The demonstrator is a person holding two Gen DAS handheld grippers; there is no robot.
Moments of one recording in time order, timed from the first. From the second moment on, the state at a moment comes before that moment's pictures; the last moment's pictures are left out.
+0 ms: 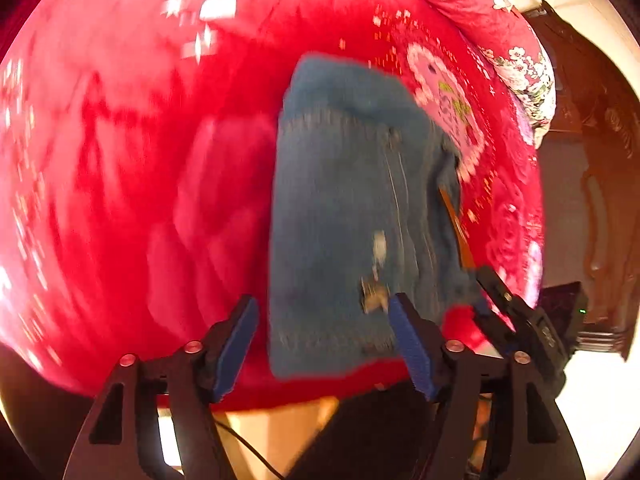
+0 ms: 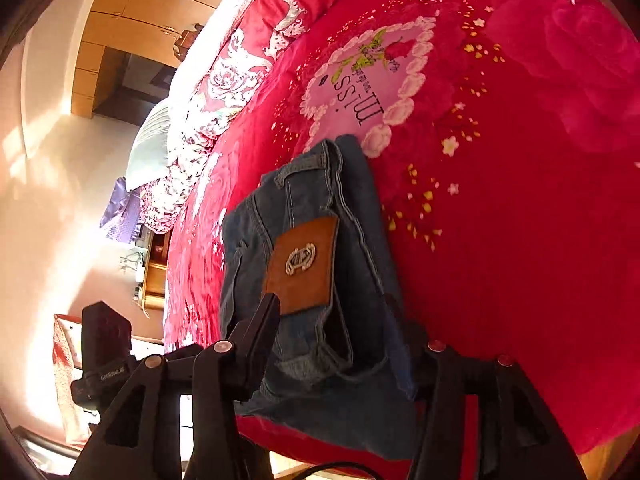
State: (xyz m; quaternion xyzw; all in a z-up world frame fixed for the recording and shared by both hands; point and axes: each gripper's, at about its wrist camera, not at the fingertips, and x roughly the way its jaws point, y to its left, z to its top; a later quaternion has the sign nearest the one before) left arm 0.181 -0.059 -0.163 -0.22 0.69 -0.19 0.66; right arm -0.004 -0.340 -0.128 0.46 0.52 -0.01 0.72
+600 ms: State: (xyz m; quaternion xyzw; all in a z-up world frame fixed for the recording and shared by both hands) left arm 0.184 -0.075 -0.208 -0.24 0.74 -0.15 0.62; right arm -0.007 -0.294 -0.088 0.41 0.52 0.05 0.75
